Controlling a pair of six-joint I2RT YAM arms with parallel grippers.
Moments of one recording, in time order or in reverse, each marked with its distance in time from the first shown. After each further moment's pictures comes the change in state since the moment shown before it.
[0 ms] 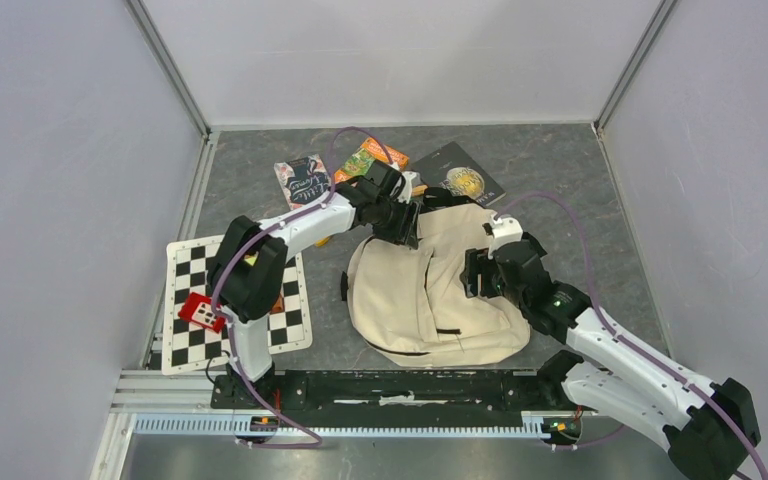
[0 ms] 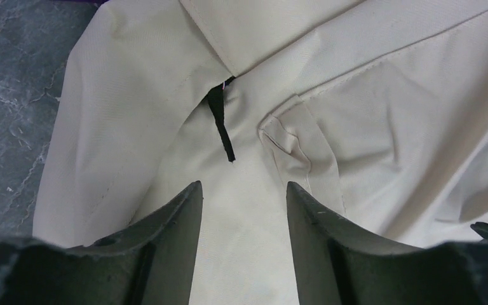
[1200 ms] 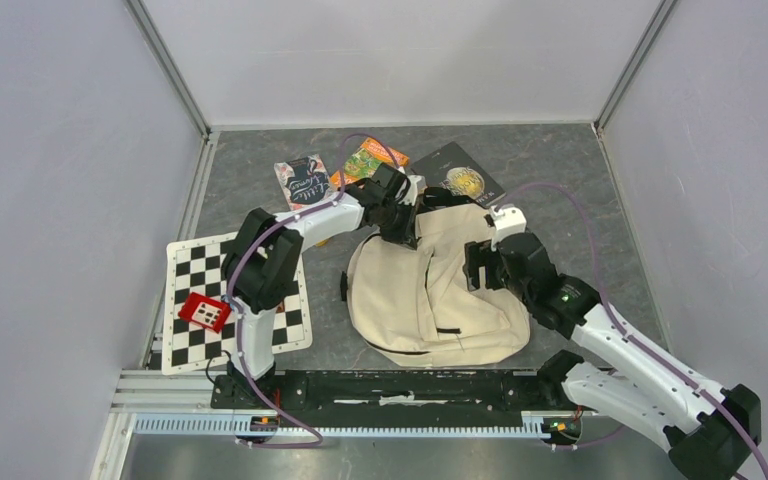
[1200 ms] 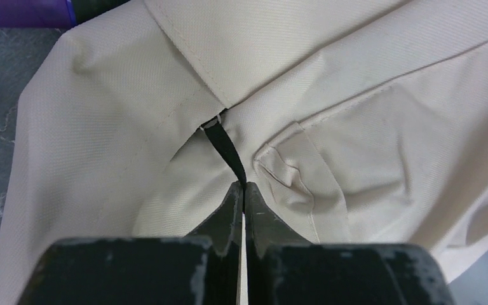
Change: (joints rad) left arm 0.000 0.120 0.041 0.056 0.060 -0.017; right arm 0.000 -0.022 0.075 -0.097 0.051 -0.071
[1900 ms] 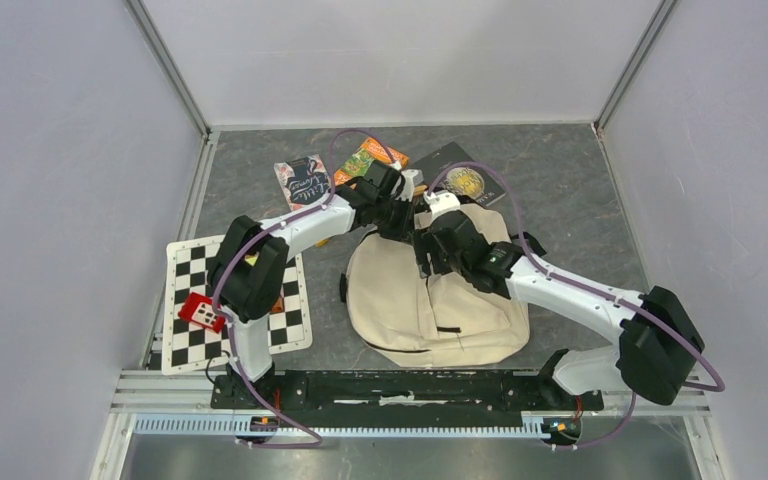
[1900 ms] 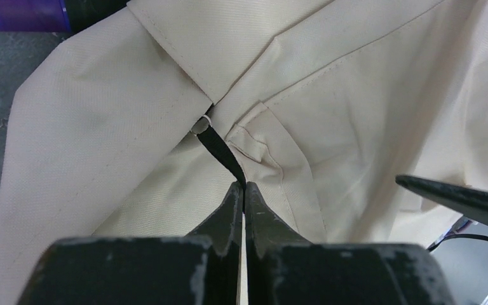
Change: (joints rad) left arm 0.002 -0.099 -0.055 0.043 0.022 -0.016; right arm 0.150 0.507 0.269 0.127 0.000 0.045
